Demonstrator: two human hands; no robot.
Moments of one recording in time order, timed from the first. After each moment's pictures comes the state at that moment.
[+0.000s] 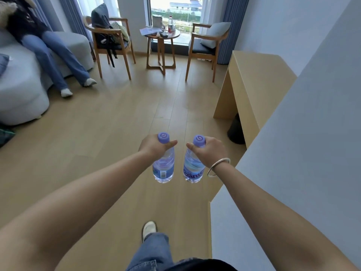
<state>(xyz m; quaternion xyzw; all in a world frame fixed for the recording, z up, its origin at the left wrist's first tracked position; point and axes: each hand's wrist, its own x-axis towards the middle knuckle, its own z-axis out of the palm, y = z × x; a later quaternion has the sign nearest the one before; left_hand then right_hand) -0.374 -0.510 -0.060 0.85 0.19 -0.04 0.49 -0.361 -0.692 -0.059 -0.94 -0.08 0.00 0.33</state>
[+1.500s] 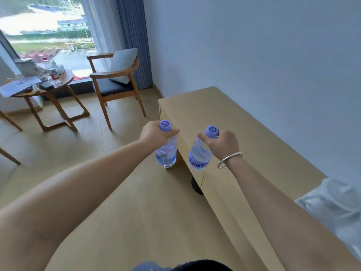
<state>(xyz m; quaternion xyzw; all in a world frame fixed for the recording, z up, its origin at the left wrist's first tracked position) 0.381 -0.714 0.007 0.89 -0.11 -0.11 0.42 0.285 -0.888 -0.013 -0.89 0.23 -0.18 0.35</state>
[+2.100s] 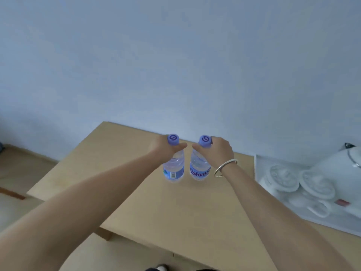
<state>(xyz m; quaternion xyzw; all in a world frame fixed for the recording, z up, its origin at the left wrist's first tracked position) 0.465 -1.020 -0.009 0.77 -0.44 -0.32 0.34 0.301 -1.072 -0.021 -0.73 0.57 -0.26 0.27</state>
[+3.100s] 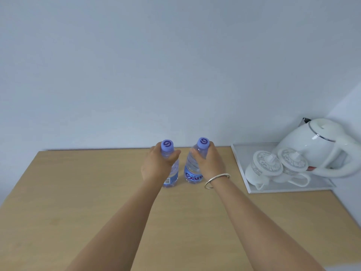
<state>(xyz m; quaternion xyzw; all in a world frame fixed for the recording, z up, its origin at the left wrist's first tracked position) 0.467 -1.079 -0.064 0.72 -0.53 -0.28 0.35 0.316 -1.081 -0.064 -0.57 0.69 -0.36 0.27</state>
